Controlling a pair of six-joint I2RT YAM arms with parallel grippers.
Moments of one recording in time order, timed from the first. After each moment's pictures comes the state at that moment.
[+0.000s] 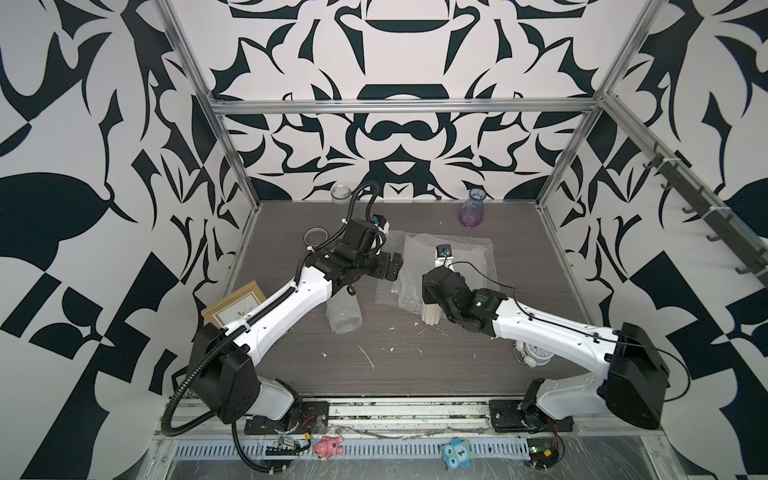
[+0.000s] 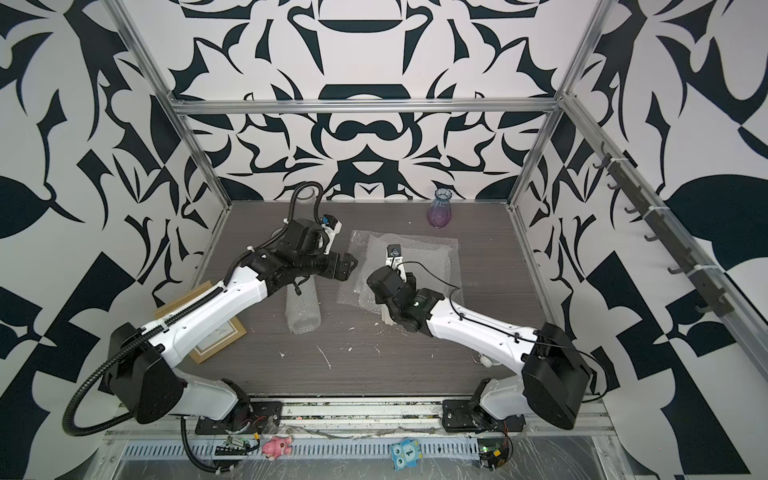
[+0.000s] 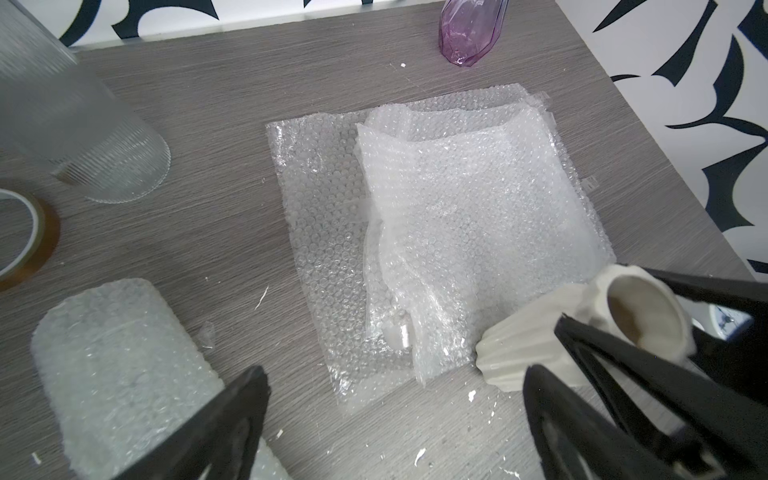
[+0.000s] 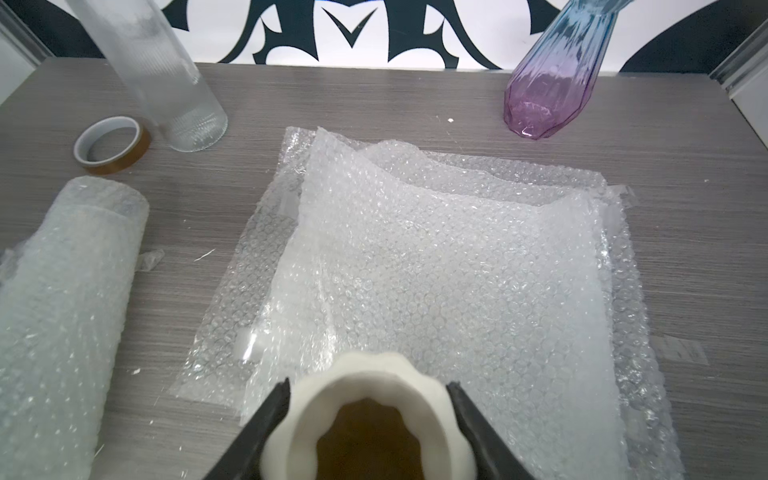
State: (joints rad) left arm -0.65 1.44 1.23 -0.52 0.05 -0.24; right arm 0.91 1.34 0.90 -0.30 0.60 0.56
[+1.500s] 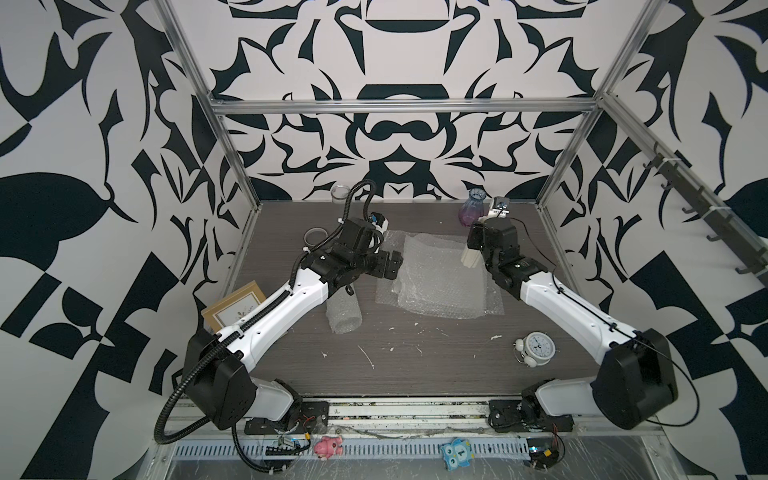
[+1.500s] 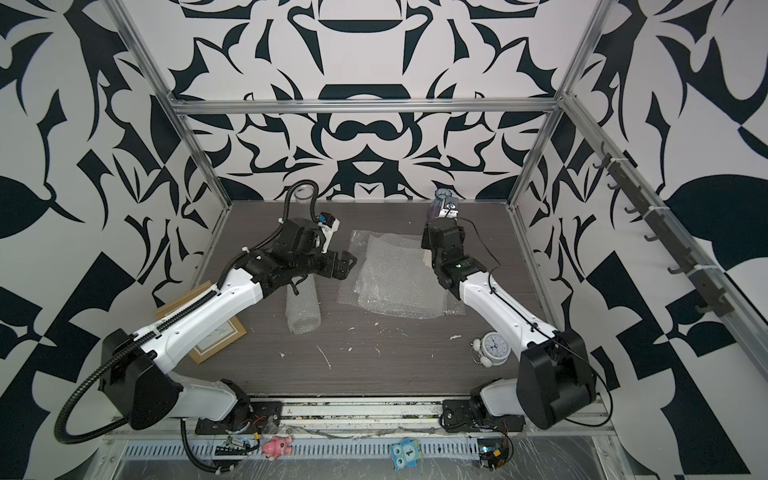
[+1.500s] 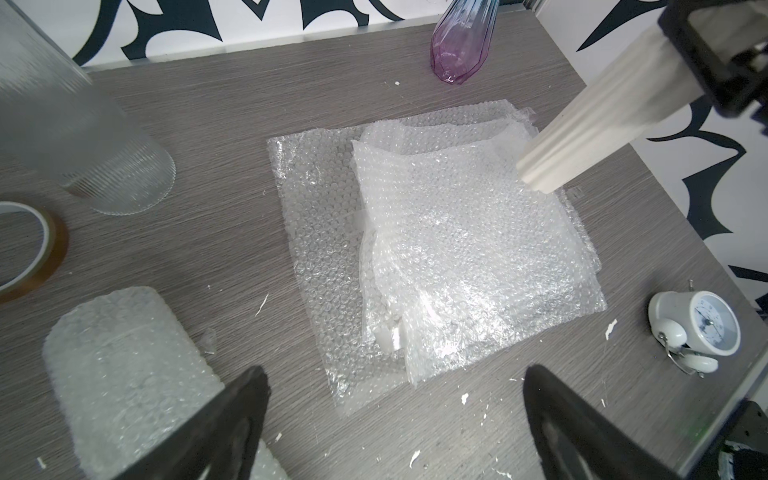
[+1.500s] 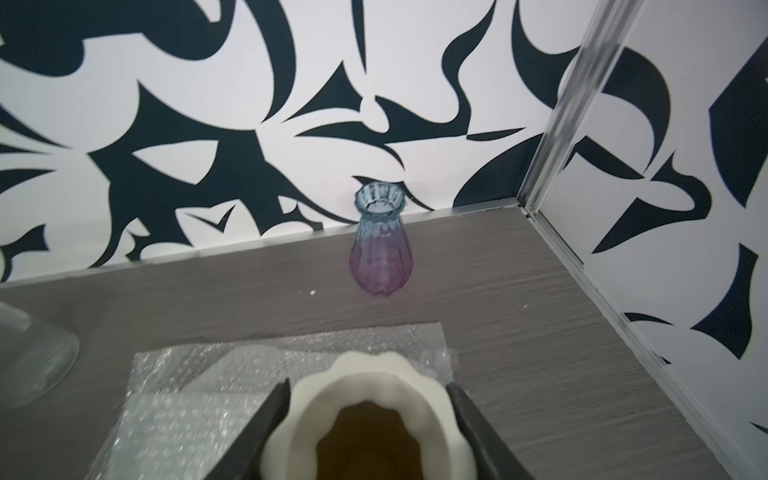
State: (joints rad) left arm -0.65 1.41 1.23 -0.51 0.06 -0.24; right arm 0.35 1.40 1.03 0.00 0.47 0.28
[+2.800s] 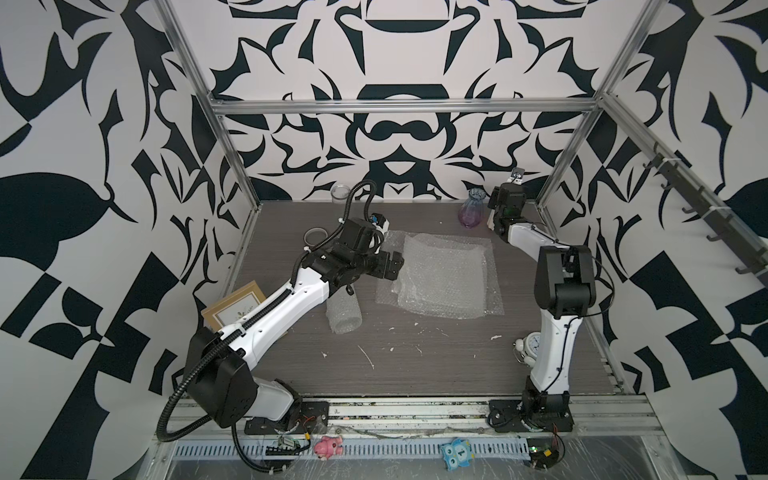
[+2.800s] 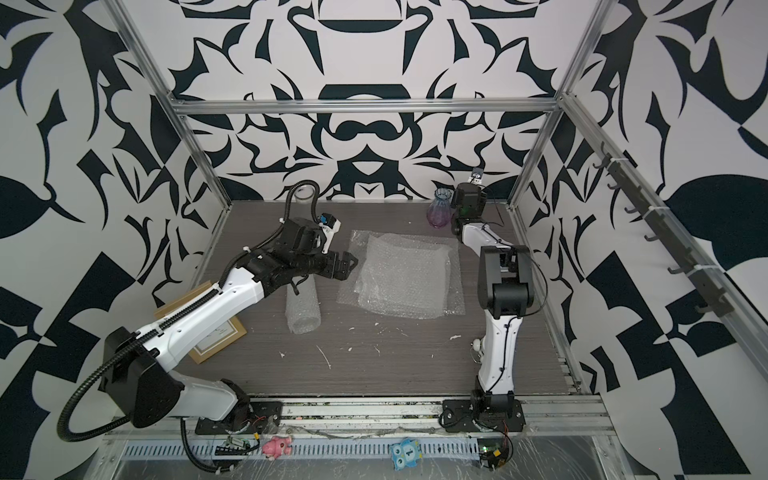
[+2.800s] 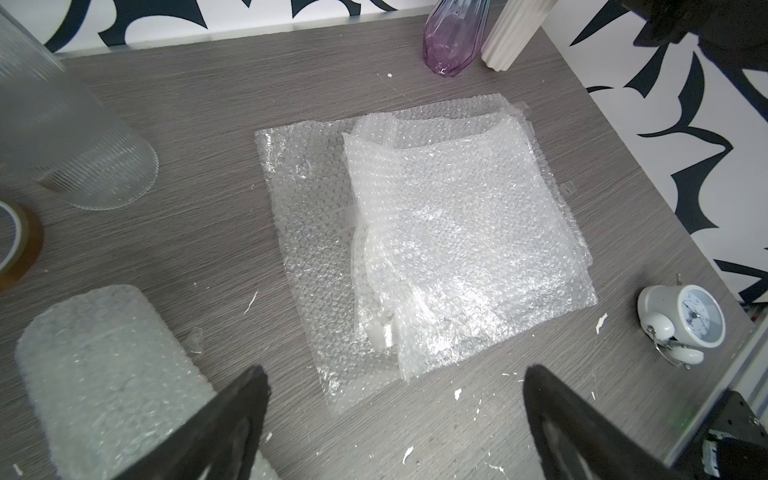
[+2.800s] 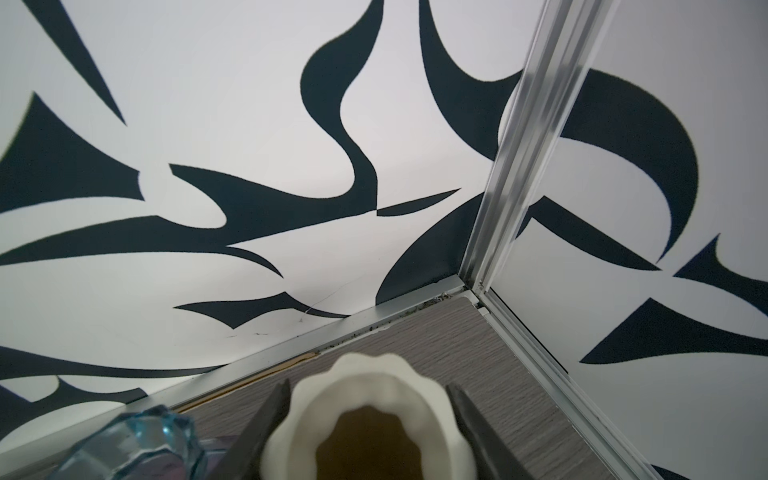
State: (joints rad) left arm -0.64 1.42 1.23 -0.51 0.09 -0.25; right arm 0.02 2.14 1.59 0.30 0.41 0.12
